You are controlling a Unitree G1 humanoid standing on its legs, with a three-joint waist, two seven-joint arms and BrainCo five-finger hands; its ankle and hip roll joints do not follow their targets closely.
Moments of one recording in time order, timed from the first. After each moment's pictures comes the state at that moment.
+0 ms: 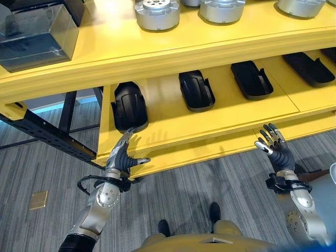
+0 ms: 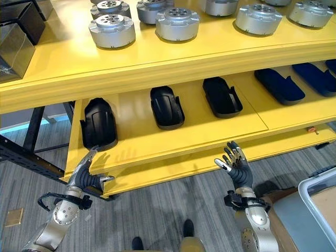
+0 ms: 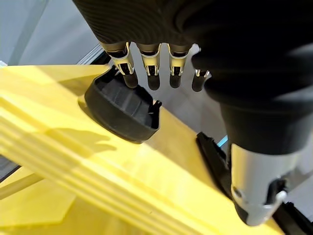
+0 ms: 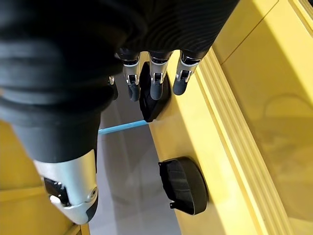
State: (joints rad) left arm 0.15 0.48 -0.14 0.07 0.37 -0.13 0.24; right arm 0.24 -0.36 -0.03 -0.10 0.60 -0.13 -0.01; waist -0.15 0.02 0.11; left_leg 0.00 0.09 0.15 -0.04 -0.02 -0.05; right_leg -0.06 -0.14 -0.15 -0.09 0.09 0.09
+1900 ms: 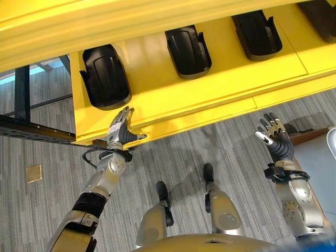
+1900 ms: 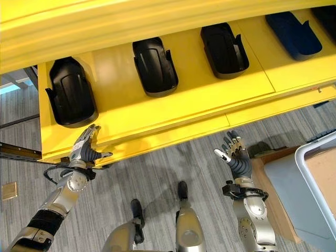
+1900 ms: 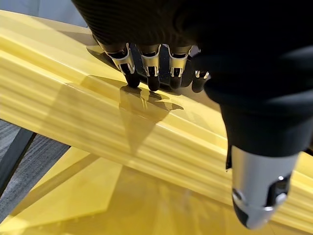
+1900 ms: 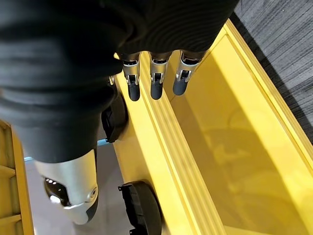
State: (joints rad) left arm -0.21 0.49 -0.19 0.38 0.48 -0.04 0.38; right arm 0.16 -0.36 -0.02 -0.10 0.62 -0.14 -0.02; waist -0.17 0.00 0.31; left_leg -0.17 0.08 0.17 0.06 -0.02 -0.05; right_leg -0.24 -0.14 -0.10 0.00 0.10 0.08
